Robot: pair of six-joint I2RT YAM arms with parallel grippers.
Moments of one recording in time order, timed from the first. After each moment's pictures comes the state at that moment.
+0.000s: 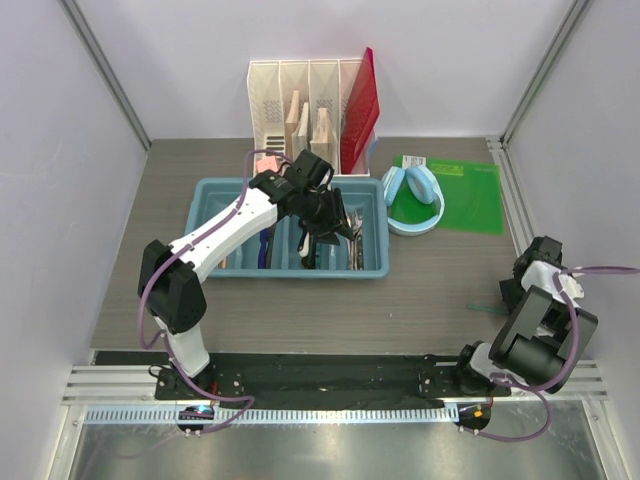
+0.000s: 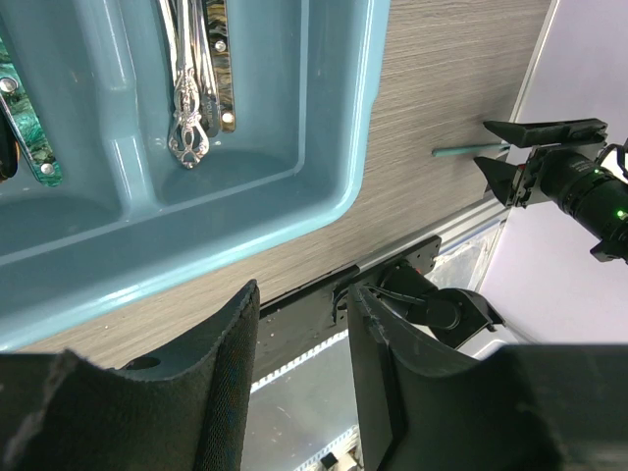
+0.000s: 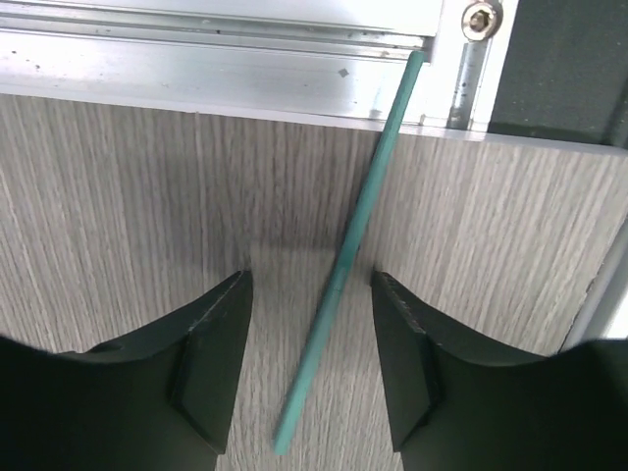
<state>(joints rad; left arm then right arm) -0.69 1.79 1.66 -0.83 0.32 -0.87 -0.60 1.33 0.64 -0.60 0.30 0.86</state>
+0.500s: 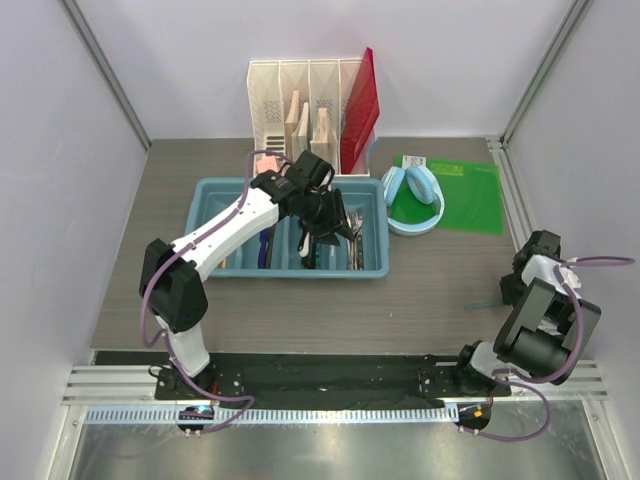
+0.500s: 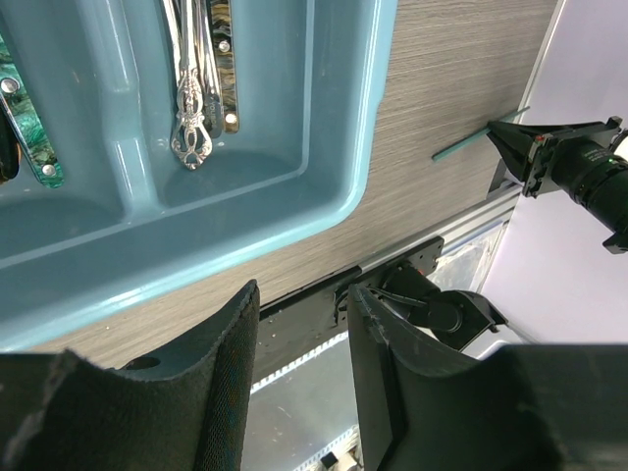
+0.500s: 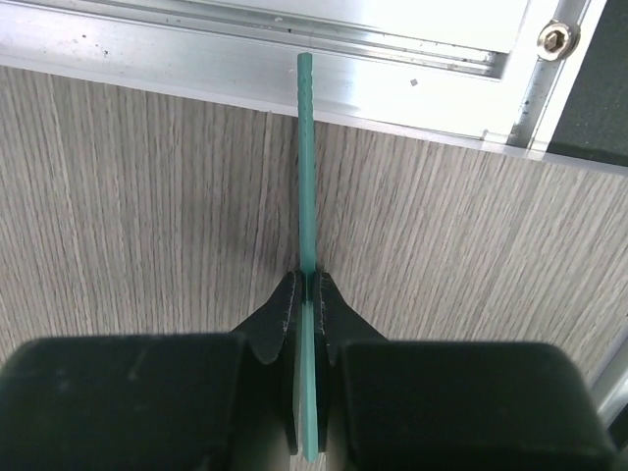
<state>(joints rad) -0.69 1.80 1.66 -0.83 0.32 -0.87 -0.57 1.39 0.68 -0.57 0.27 0.83</state>
